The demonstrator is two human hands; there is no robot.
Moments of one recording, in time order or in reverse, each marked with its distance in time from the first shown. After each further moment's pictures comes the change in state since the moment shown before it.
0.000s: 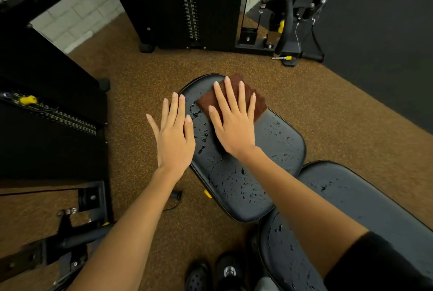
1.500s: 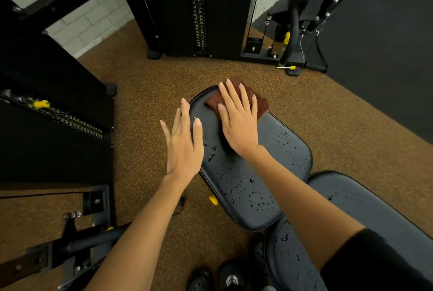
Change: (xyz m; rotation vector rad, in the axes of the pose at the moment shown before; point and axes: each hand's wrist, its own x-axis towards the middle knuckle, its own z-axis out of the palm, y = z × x) left_hand 0.000 0.011 -0.016 -0.251 -0.028 -0.048; right_hand 0.023 -0.012 -0.006 0.091 0.010 -0.002
